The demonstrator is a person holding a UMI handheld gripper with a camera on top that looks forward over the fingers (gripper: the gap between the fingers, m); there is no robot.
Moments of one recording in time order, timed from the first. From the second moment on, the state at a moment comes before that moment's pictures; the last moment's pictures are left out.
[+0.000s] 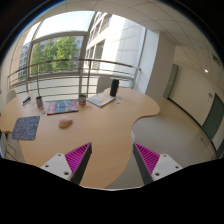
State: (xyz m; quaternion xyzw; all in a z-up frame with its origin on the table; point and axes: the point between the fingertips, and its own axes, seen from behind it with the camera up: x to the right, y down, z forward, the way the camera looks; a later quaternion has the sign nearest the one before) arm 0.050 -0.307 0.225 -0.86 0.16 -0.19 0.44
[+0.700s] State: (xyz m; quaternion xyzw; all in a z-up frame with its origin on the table) arm -0.116 -0.087 0.032 -0.91 0.04 -0.04 0.42
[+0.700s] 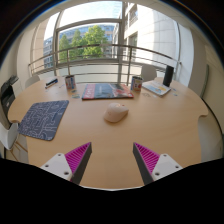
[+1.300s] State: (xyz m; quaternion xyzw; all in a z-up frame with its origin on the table) arm -0.090 0.122 -0.018 -0.90 0.07 -0.04 0.43
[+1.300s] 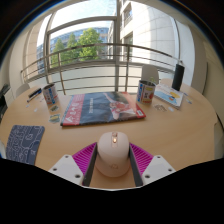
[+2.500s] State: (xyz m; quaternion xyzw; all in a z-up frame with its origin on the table) arm -0.456 0.110 -0.006 -0.89 -0.01 0.01 0.45
